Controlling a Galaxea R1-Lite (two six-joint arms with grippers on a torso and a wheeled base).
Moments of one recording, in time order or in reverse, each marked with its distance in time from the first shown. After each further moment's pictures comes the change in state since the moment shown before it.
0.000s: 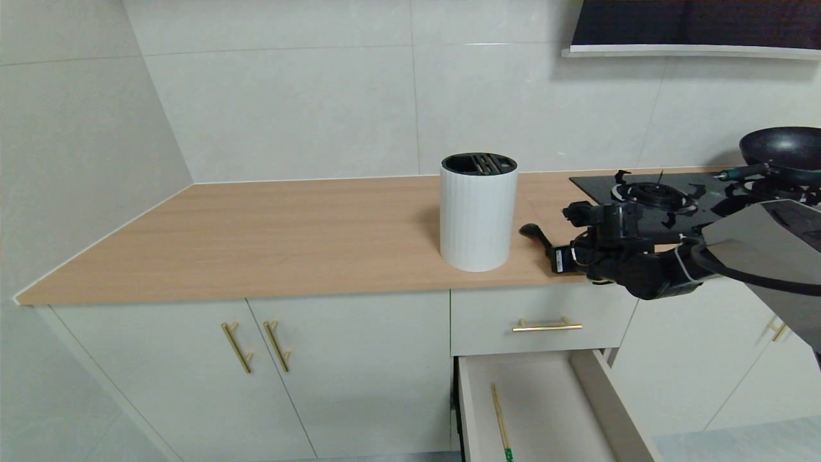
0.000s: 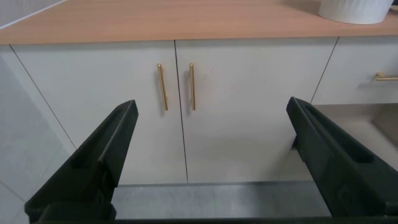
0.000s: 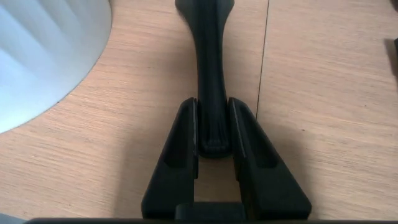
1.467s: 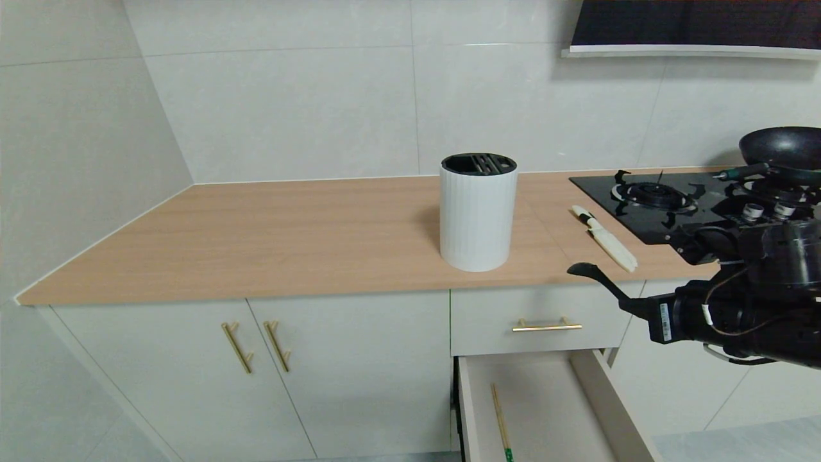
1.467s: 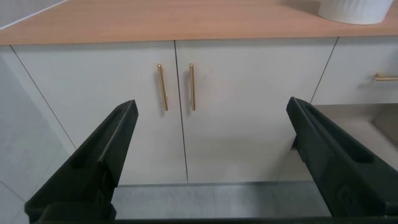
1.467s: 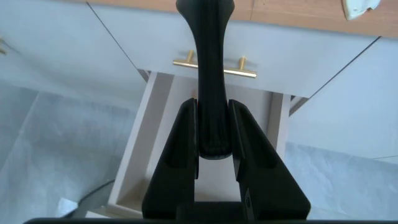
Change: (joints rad) left arm 0.000 0.000 0.000 0.000 0.000 0.000; right arm 0.042 -0.775 0.826 0.059 0.015 0.044
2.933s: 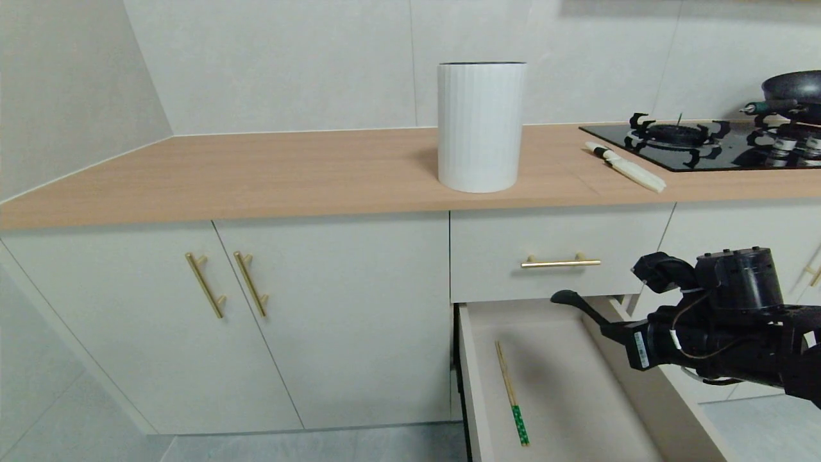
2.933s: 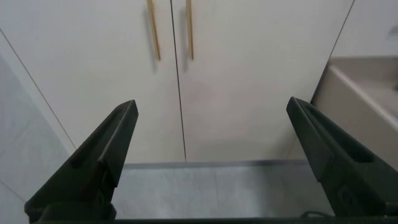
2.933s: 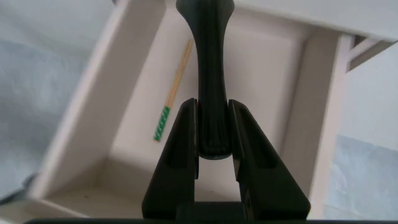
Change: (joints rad) left arm 0.000 0.000 0.000 0.000 0.000 0.000; right arm 0.040 0.116 0.064 -0.101 -0.007 -0.061
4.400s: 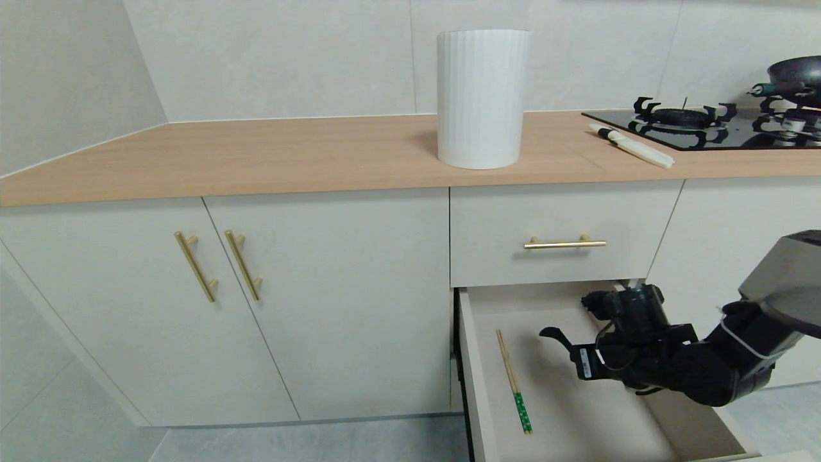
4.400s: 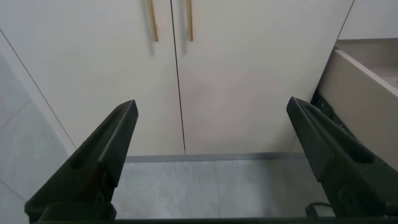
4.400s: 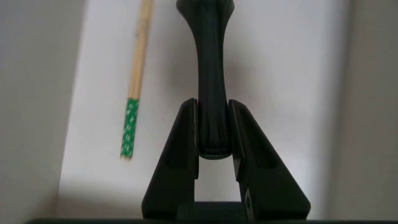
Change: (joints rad) left arm 0.000 0.000 0.000 0.000 0.000 0.000; right arm 0.021 0.440 -0.144 -0.098 -0.110 0.200
